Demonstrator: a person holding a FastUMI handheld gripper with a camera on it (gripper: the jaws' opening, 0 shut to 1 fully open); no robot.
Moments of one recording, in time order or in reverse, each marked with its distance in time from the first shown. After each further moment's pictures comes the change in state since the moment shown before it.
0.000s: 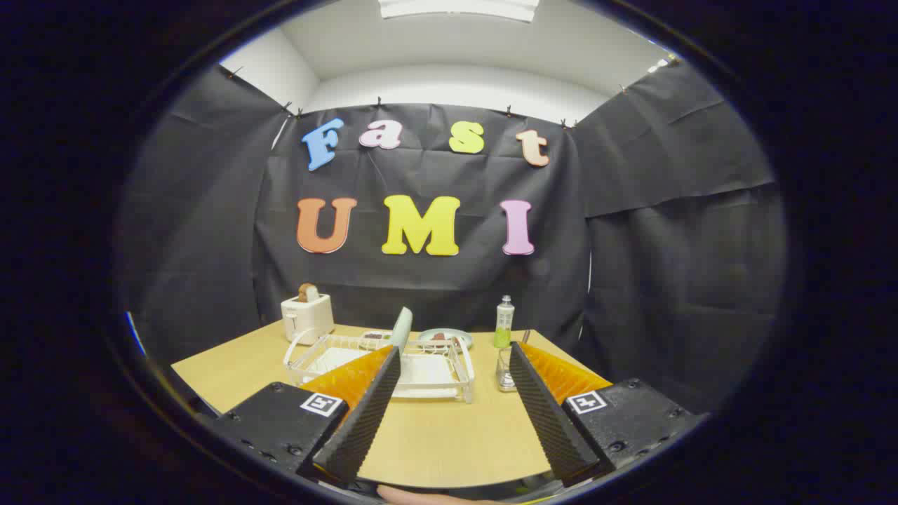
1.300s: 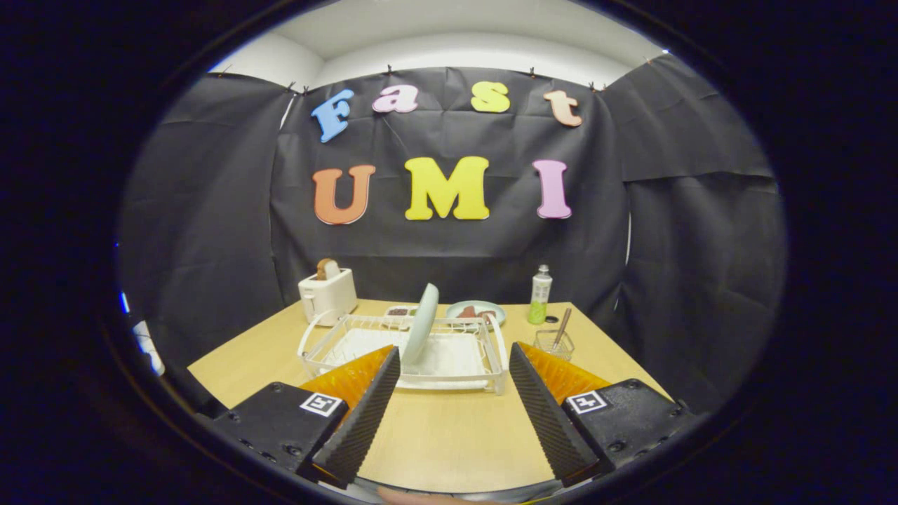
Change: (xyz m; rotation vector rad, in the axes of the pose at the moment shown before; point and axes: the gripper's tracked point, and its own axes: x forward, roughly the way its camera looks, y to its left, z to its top) arm 0.093 0.039 0.008 -0.012 0.214 0.147
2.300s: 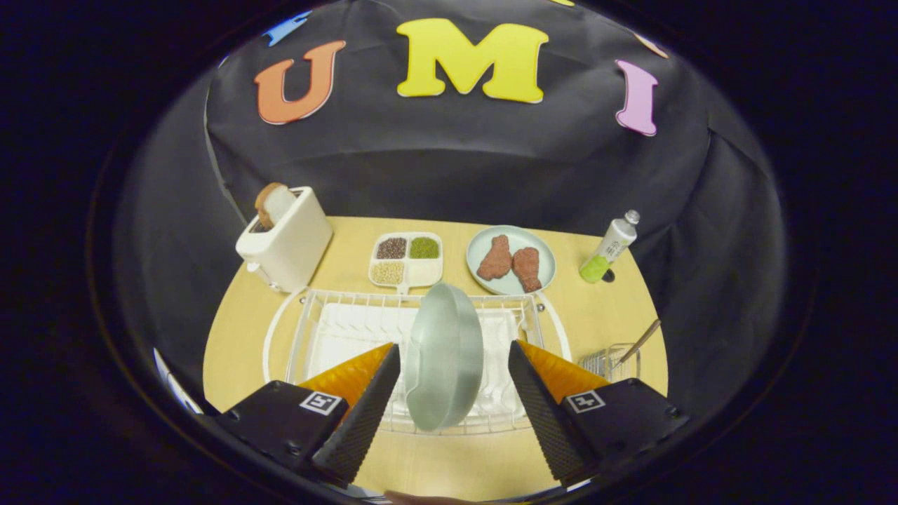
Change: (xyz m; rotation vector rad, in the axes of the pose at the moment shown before) arm 0.247 0.051 0.063 -0.069 0.689 -0.077
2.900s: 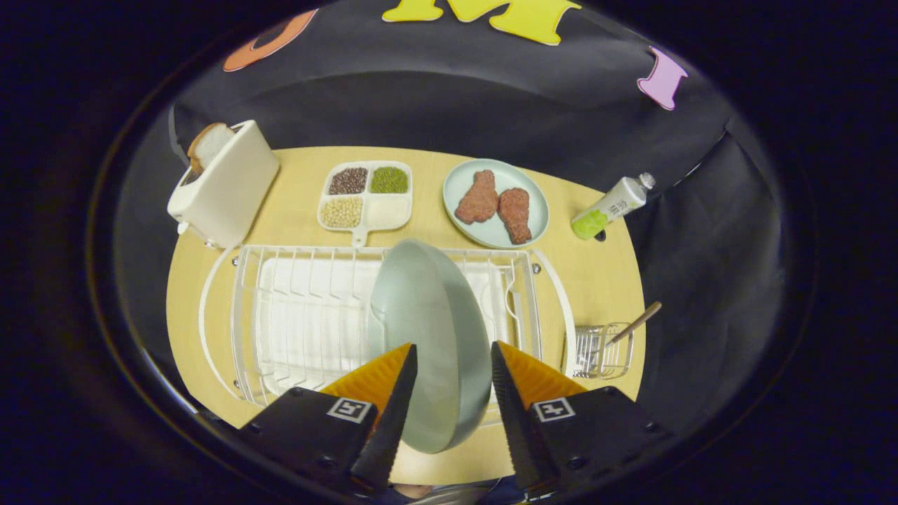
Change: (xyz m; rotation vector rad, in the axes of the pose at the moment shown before) arm 0.046 -0.006 -0.017 -0.010 0.292 -0.155
